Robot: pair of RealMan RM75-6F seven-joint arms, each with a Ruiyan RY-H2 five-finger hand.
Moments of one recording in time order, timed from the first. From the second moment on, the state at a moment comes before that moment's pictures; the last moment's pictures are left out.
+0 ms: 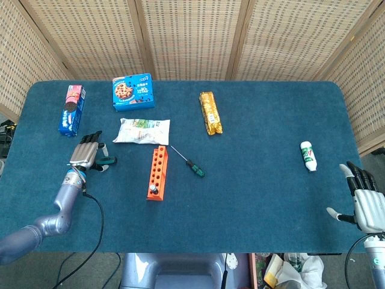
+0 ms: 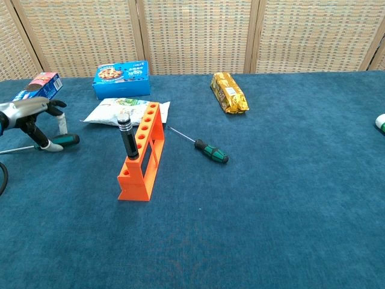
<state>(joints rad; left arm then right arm) -0.71 -1.59 -0.21 -1.02 0.94 0.74 0.11 0.12 -1.08 0.10 -1.59 -1.41 1.39 0.09</state>
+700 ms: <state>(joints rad) -0.53 -1.22 -0.35 -1.53 1.33 1.01 -0.67 0.11 -1.08 0.10 -1.60 -1.42 1.41 0.09</state>
